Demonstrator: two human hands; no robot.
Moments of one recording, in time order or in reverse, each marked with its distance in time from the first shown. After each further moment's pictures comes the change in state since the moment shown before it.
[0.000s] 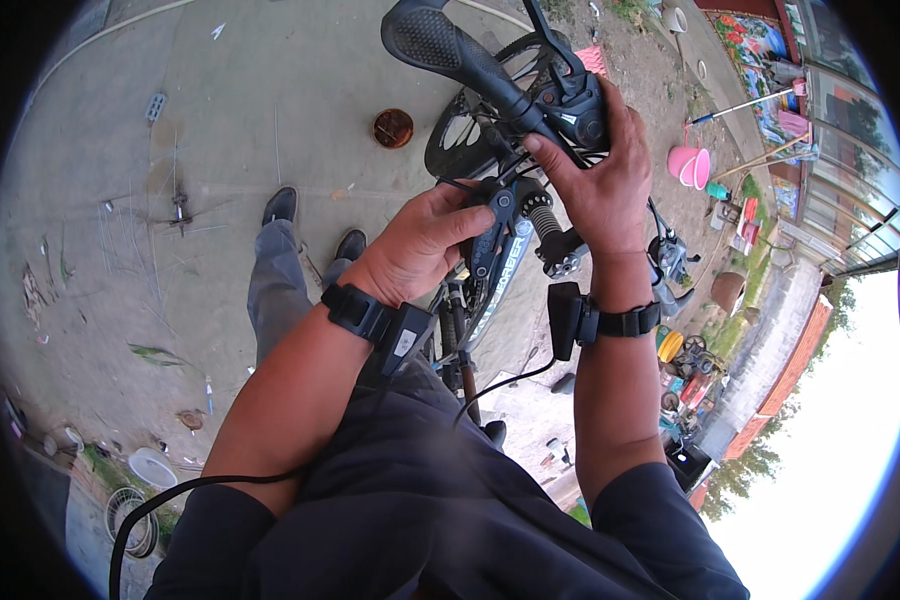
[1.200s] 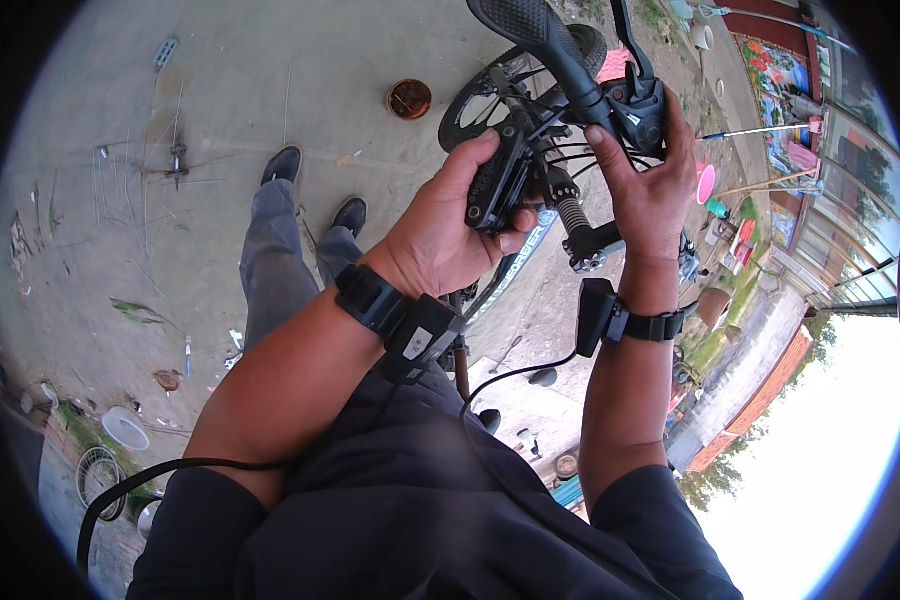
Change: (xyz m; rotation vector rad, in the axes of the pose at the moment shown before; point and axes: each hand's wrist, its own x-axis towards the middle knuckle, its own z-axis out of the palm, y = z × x) left_hand -0.006 0.008 0.016 -0.487 0.040 -0.041; right_hand -0.003 -0.003 -0.001 0.018 -0.049 0.088
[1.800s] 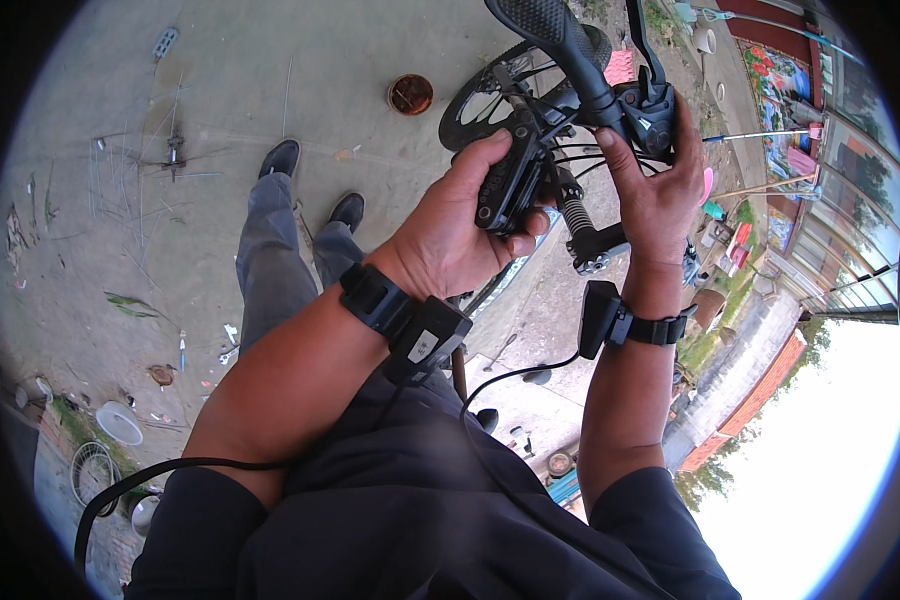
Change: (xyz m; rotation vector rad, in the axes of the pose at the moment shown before) left_hand 0.001 -0.001 -0.001 -0.004 -0.024 -0.029; right_hand 0.002 0.004 0.002 -0.012 0.042 -0.080
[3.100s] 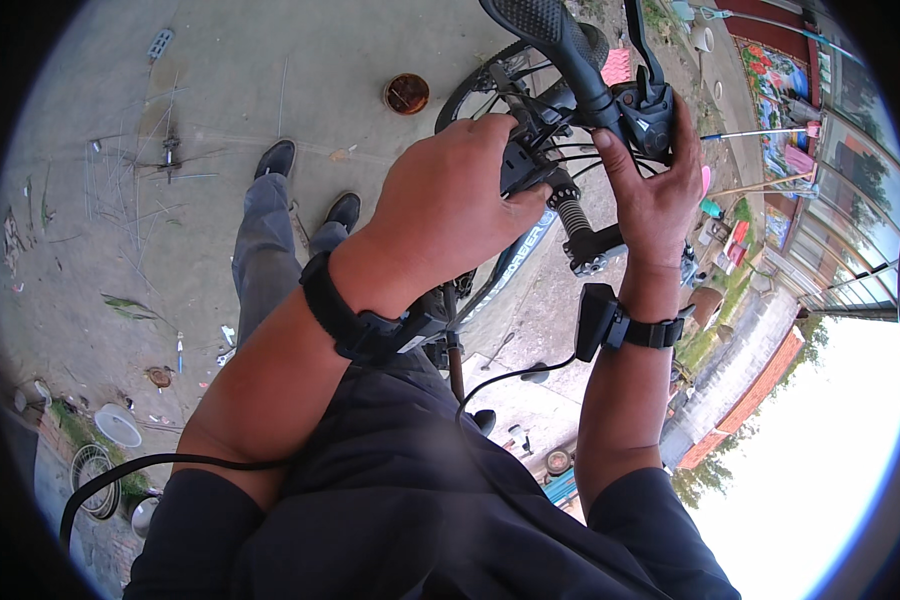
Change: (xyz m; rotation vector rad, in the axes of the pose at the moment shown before) left_hand -0.011 0.024 0.030 1.977 0.393 0.725; right_hand -0.001 -0.001 0.000 0.009 -0.003 0.022
